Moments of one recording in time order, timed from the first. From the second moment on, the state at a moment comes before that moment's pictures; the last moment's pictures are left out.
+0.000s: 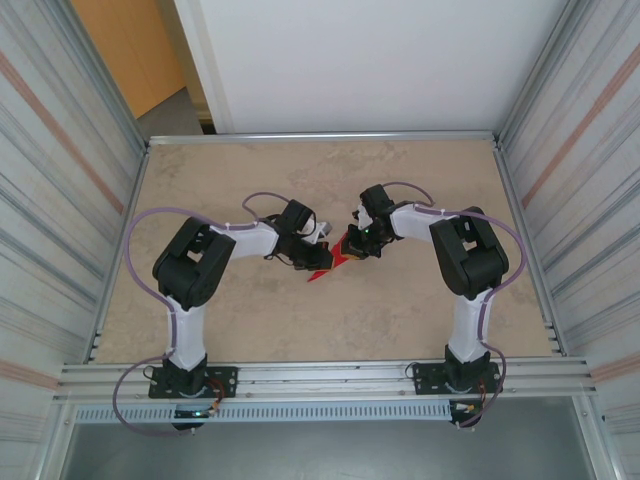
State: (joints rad) left arm -0.61 1.98 1.13 -0.25 0.62 -0.44; right arm 0.45 1.98 1.18 -0.44 -0.50 0.59
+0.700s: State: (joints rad) left arm -0.63 1.75 1.05 -0.37 0.41 -0.42; right arm 0.45 1.98 1.19 -0.46 -0.50 0.59
